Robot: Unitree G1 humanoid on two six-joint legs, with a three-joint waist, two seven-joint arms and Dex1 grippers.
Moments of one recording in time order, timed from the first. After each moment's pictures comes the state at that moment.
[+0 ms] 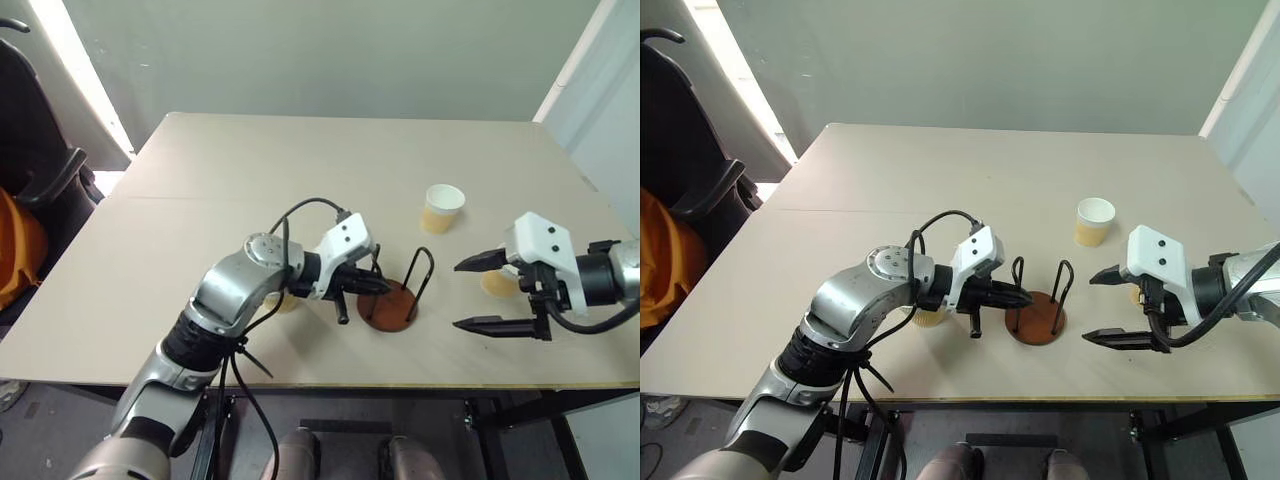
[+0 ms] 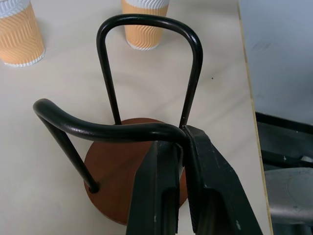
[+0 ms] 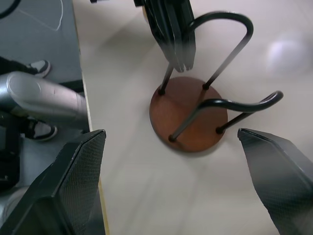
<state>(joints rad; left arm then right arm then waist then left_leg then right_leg) -0.76 0.47 -0.34 -0.22 -0.36 0.92 -0.96 -0.37 -1.23 -0.11 -0.56 0.64 0.82 1.15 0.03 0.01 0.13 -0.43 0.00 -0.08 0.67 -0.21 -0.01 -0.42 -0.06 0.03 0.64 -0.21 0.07</state>
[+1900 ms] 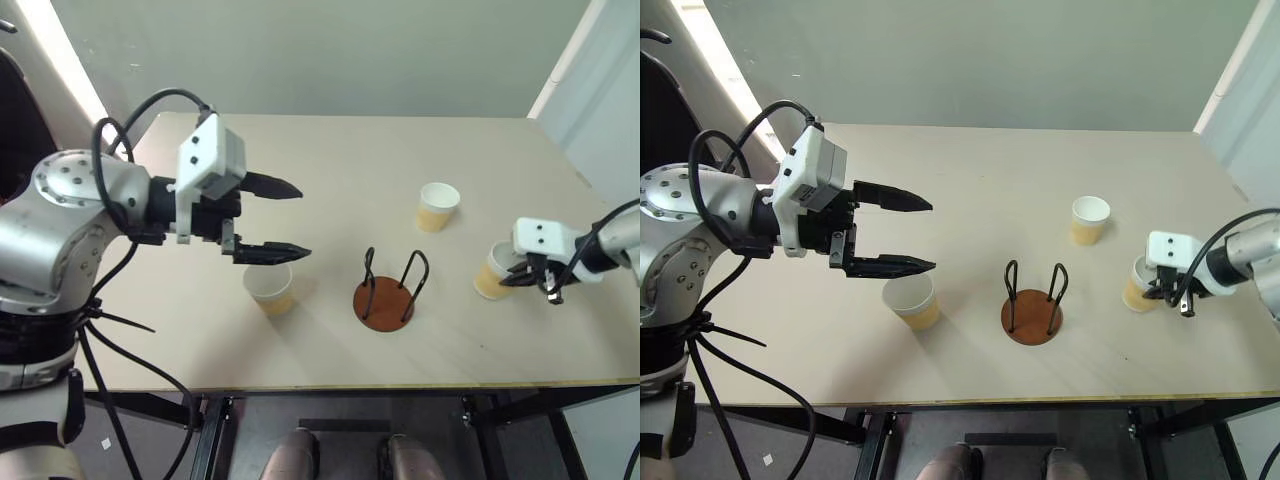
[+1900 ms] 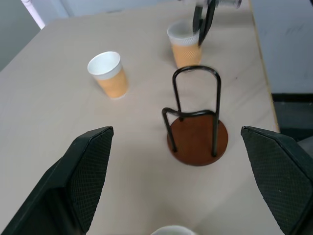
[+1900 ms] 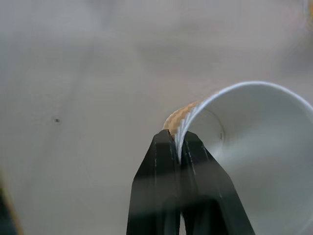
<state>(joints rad) -0.80 1.00 0.03 -0.31 -0.60 0.75 -1.20 -0.75 -1.16 0.21 0.13 0.07 0.34 1.50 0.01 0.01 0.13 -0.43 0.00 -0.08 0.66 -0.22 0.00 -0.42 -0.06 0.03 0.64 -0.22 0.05</state>
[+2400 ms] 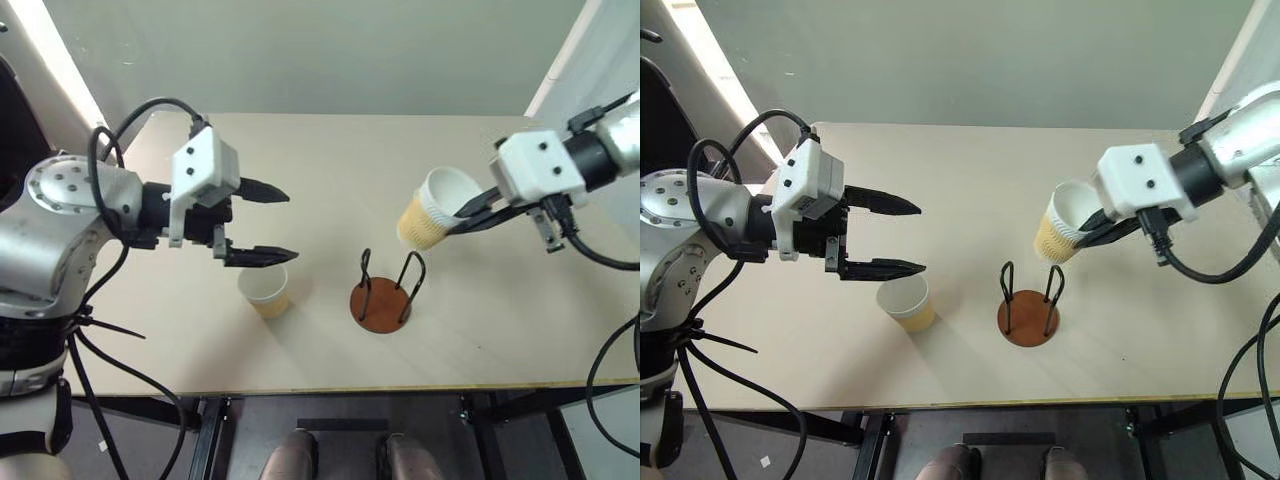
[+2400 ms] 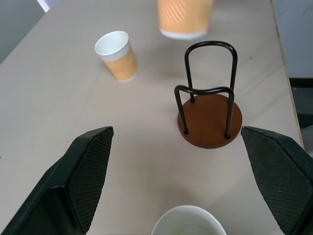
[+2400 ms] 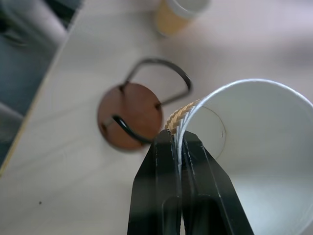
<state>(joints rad) -0.75 1.02 0.01 -0.29 -0.56 0.70 -1.21 -1.18 -1.11 0.44 -0.06 0.38 0.22 1.61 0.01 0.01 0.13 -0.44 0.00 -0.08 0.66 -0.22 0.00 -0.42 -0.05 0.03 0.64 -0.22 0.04</state>
